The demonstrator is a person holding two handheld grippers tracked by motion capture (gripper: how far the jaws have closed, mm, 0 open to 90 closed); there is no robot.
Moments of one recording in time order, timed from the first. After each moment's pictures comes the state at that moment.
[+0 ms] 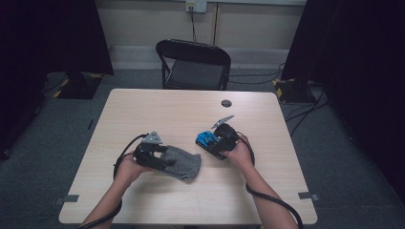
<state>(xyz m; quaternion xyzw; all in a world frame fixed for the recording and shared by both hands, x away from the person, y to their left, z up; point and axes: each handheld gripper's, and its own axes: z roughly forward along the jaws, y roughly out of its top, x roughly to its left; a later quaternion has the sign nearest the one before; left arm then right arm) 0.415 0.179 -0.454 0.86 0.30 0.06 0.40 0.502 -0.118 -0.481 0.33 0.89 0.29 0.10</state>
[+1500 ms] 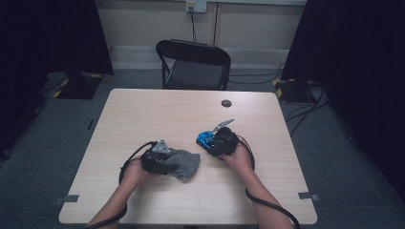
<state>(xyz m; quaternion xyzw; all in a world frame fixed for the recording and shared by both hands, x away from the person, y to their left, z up) 0.413 0.164 -0.488 0.90 0.26 0.08 0.35 0.494 -0.121 -0.488 0.33 0.90 0.29 0.10</state>
